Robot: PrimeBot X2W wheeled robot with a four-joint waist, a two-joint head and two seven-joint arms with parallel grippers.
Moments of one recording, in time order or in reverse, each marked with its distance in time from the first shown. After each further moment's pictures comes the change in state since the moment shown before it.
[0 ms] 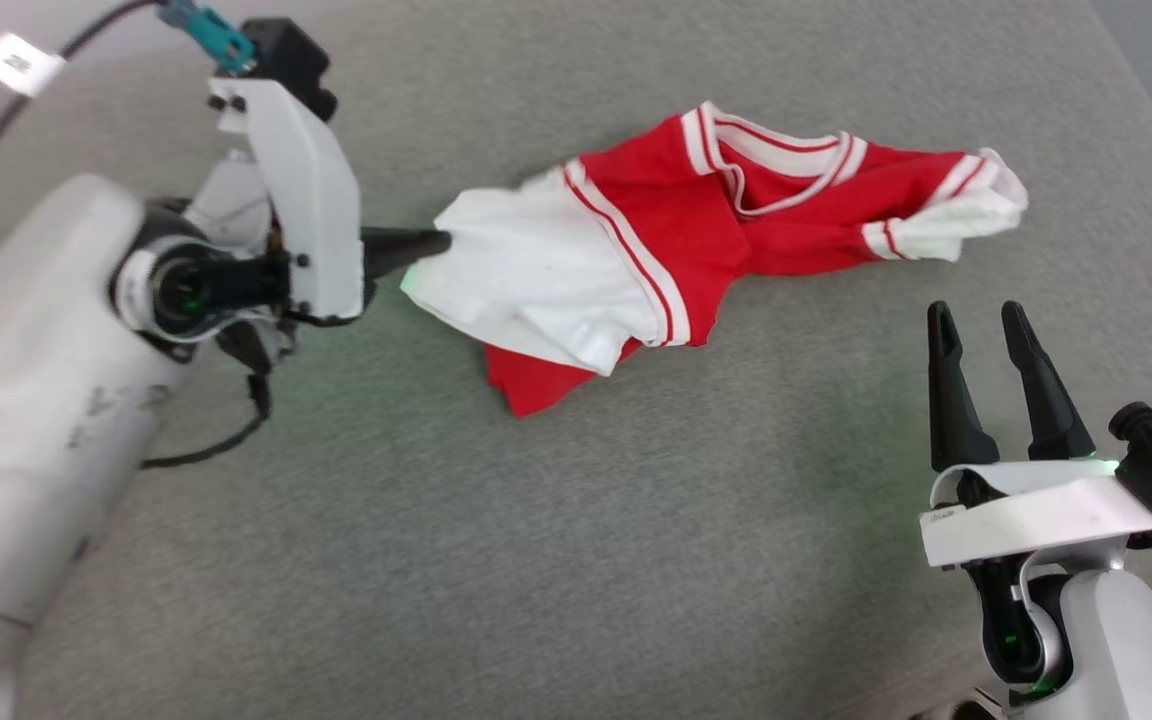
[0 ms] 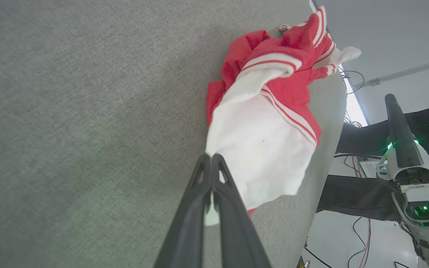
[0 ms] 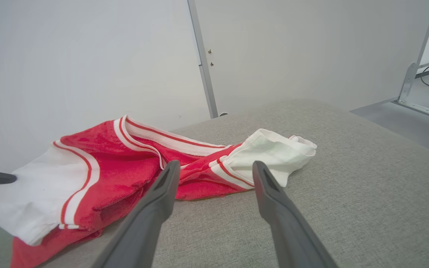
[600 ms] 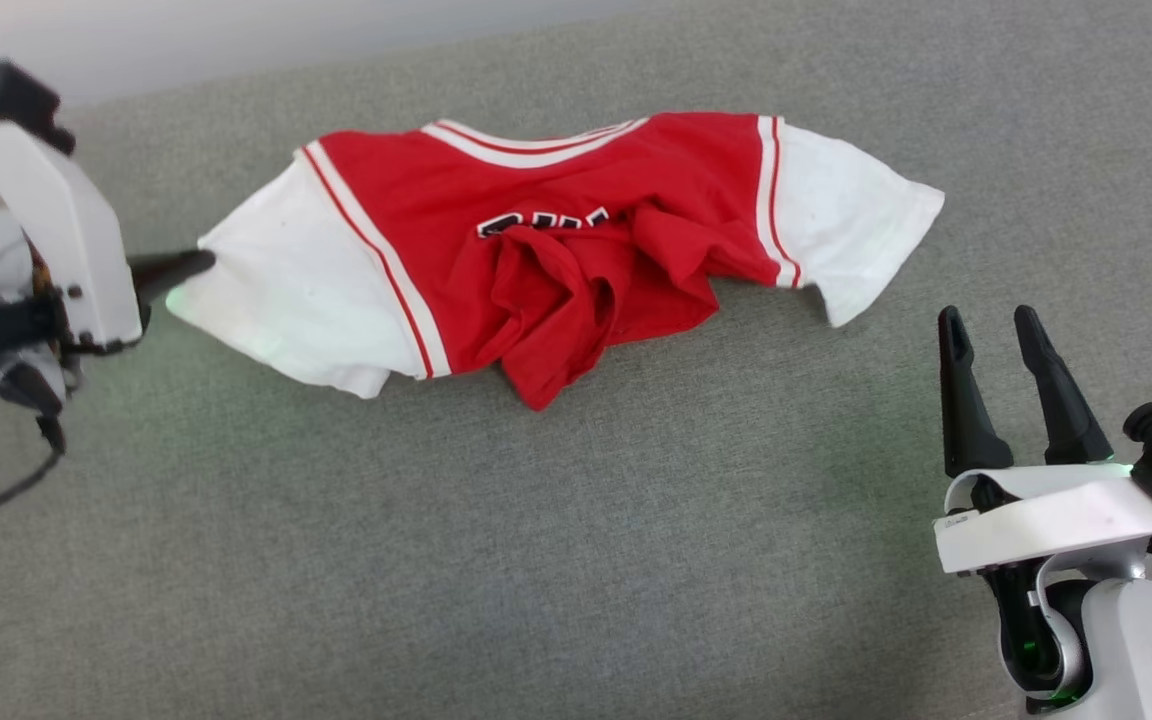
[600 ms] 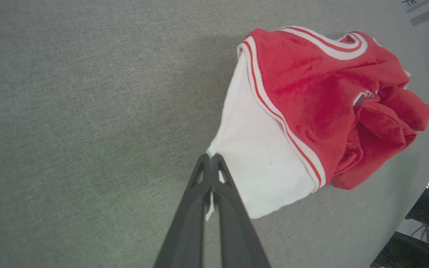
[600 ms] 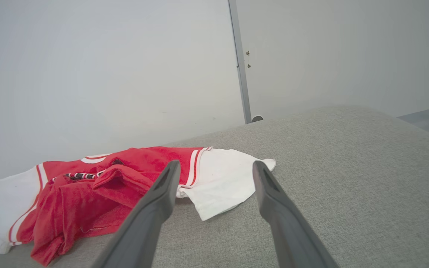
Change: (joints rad) left arm 0.066 0.230 0.024 0.069 0.001 0.000 -0.082; right arm 0.033 0.000 -0.025 -0.071 -0.027 0.000 0.071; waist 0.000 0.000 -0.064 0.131
